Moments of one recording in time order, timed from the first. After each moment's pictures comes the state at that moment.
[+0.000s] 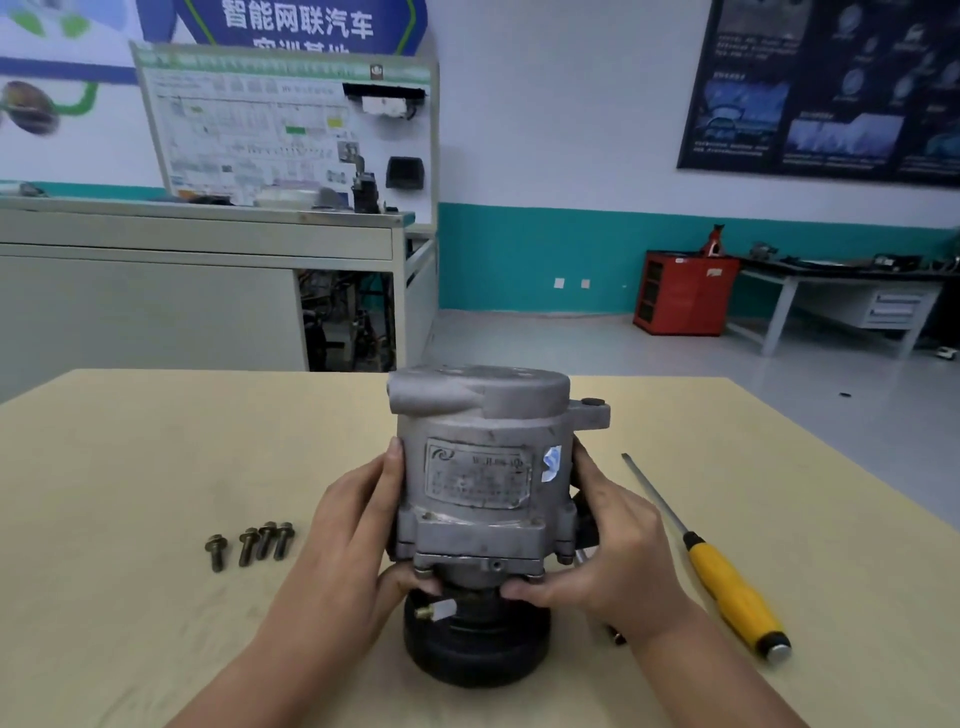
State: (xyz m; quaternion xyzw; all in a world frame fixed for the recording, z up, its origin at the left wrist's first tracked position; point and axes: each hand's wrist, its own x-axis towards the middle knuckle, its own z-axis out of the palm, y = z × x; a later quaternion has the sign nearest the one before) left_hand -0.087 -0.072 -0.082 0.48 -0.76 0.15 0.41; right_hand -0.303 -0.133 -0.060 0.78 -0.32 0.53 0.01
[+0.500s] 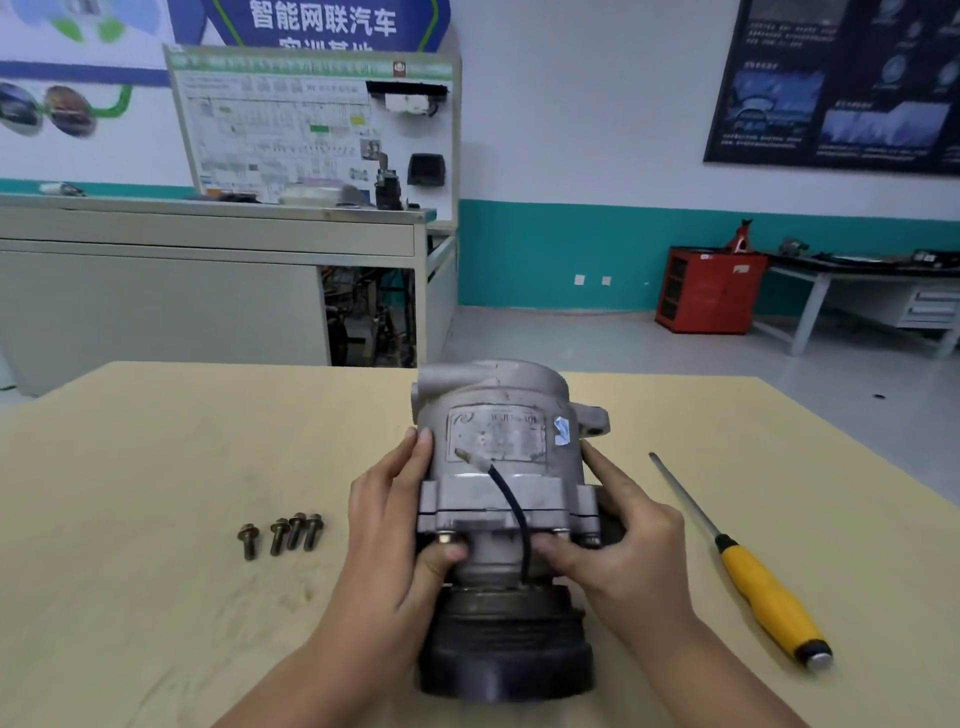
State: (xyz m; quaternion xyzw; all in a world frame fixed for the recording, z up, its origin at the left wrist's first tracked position) left_hand -0.101 -0.070 -0.085 0.49 -0.70 0.02 0.53; right_hand -0.283 -0.121 -0.072 0.70 -0.39 0.55 -0.23
